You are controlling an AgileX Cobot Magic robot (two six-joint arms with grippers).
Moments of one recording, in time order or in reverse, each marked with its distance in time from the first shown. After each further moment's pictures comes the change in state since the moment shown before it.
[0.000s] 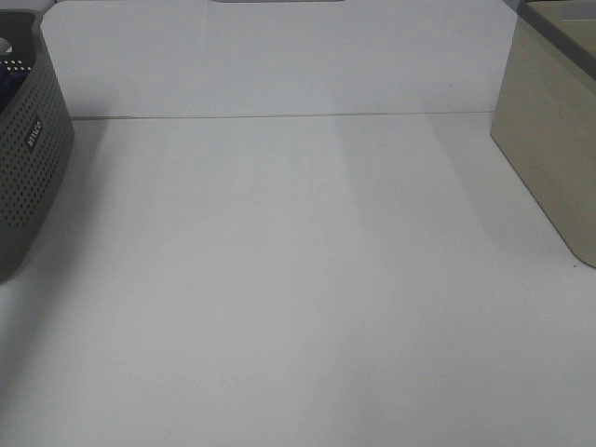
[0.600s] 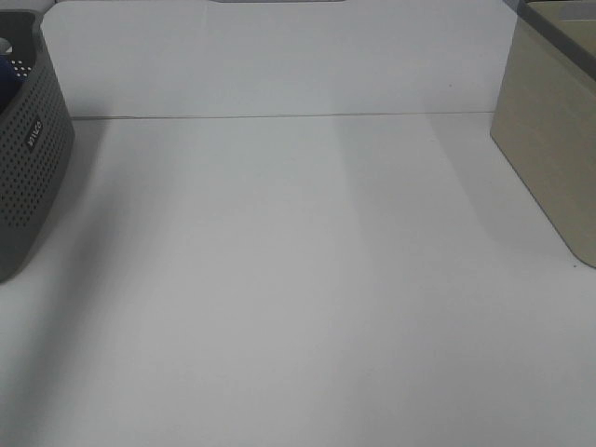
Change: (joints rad) left arm -0.200 -0.356 0.000 0.076 -0.164 0.000; right arm 0.000 0.000 0.000 0.000 0.000 0.000
